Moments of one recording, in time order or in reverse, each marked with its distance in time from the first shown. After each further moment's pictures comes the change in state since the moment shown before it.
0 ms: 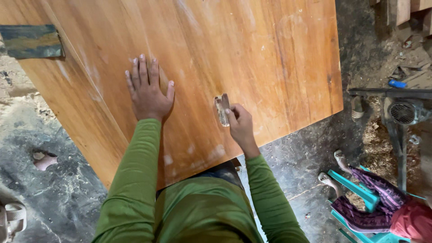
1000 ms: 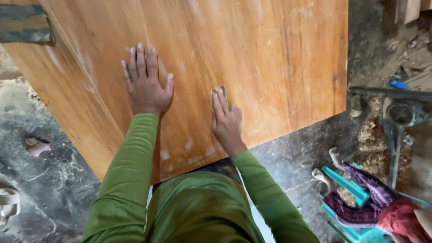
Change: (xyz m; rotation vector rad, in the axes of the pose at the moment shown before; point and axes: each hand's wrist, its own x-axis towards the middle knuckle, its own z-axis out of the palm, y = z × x) left_hand 0.004 0.000 -0.001 0.002 -0.022 -0.003; right_hand -0.013 -0.028 0.036 -0.923 0.154 -0.652
